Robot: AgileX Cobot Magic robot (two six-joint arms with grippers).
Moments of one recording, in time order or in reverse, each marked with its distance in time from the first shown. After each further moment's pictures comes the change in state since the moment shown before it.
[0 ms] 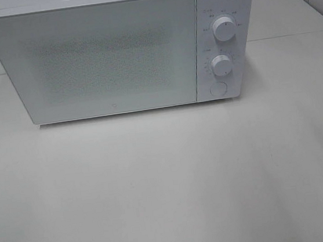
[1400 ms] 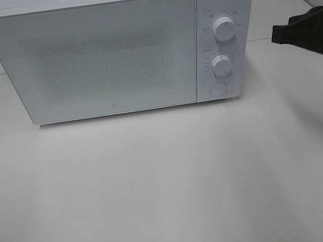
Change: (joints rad) left arm 0.000 0.000 0.000 0.000 0.000 0.000; right arm 0.000 0.568 0.000 0.000 -0.701 0.081
